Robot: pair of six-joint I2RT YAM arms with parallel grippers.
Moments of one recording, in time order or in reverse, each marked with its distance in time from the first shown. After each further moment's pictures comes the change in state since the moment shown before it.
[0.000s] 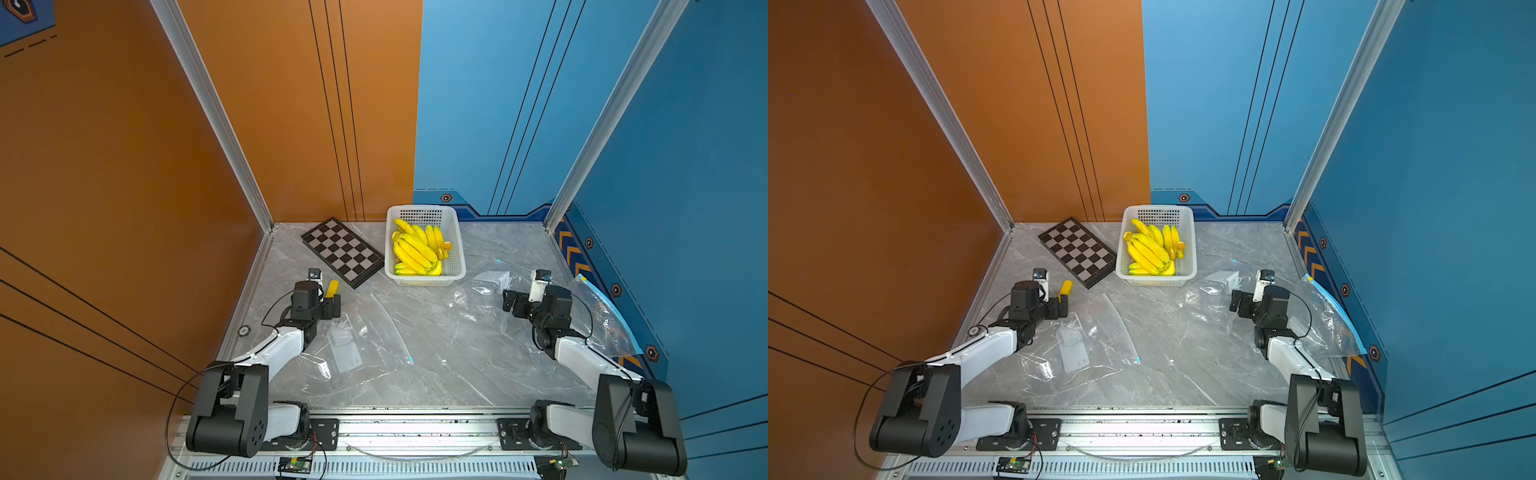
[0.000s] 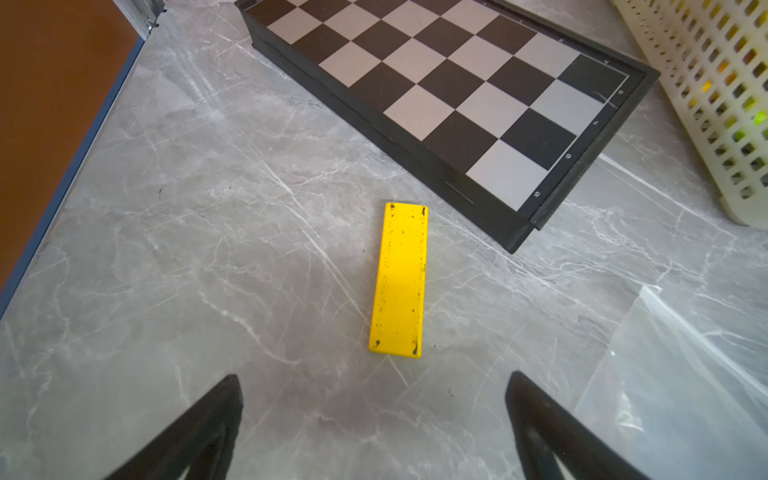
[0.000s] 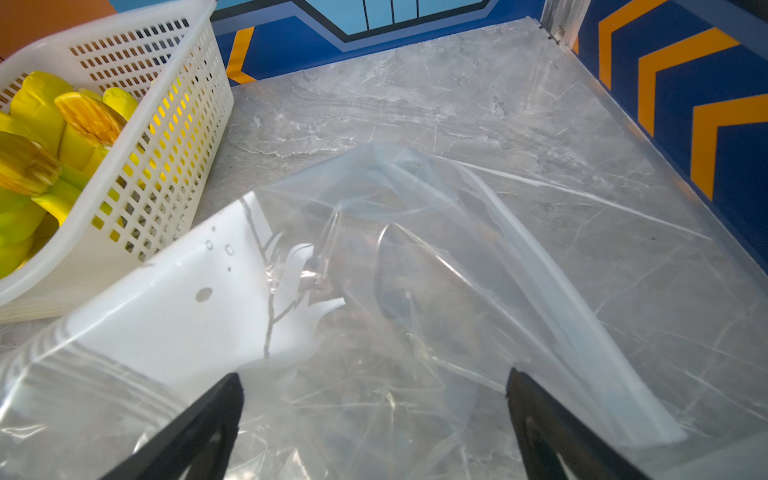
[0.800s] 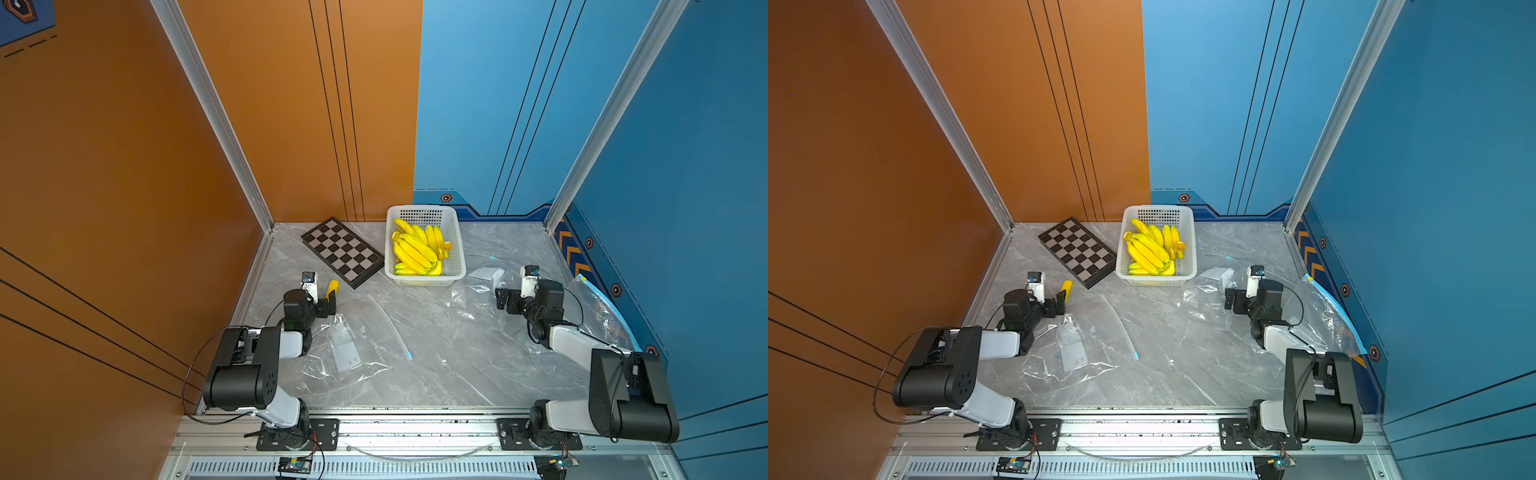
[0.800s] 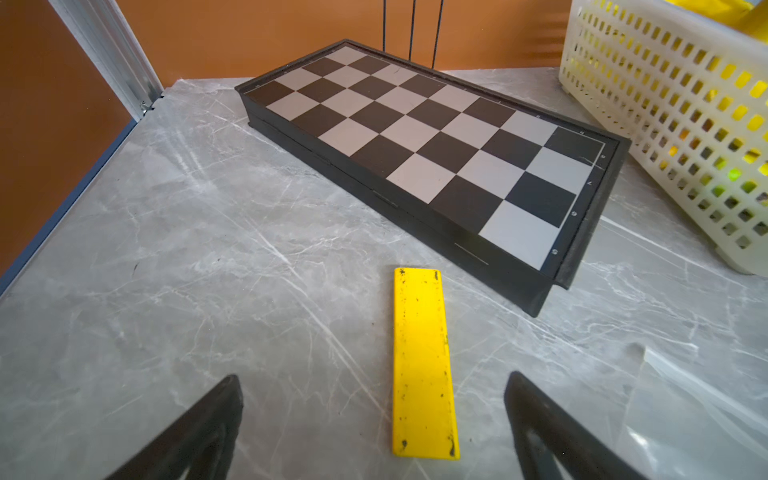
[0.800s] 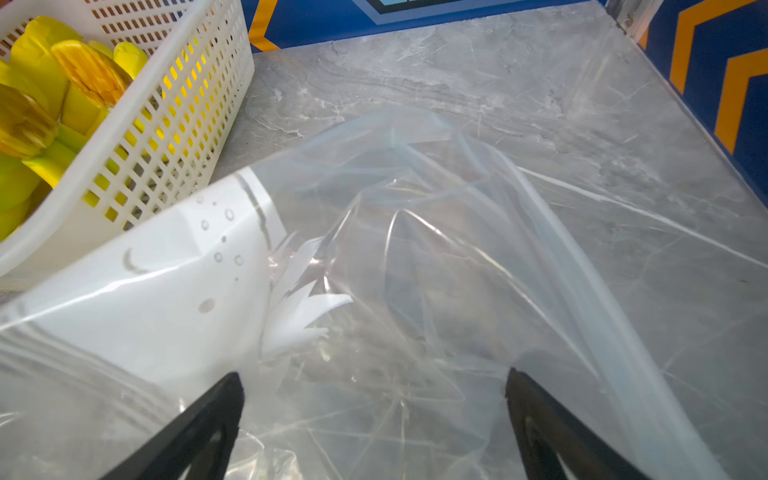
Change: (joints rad) left arm 0.131 0.229 -0.128 0.579 0.190 0.059; right arm 0.039 0.153 0.056 0.061 -0.039 -0.059
